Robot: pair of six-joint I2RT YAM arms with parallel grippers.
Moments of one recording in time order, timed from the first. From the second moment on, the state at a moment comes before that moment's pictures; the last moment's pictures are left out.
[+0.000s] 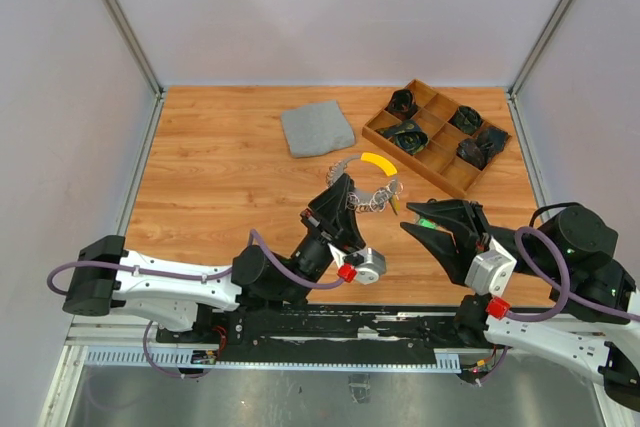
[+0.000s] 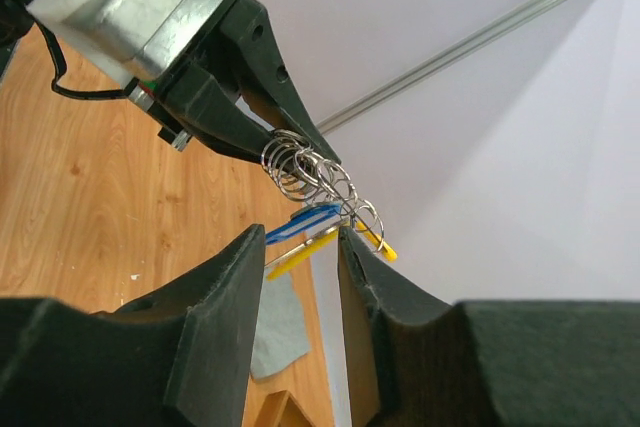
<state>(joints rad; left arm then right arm) -1.53 1.24 0.78 1.09 -0.75 1.41 1.03 0.54 1.14 -0.51 -0.37 -0.92</state>
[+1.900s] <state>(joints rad) -1.60 1.10 1.03 0.05 -0.64 0.28 1.03 0.76 1.46 -0.95 -0.41 -0.79</state>
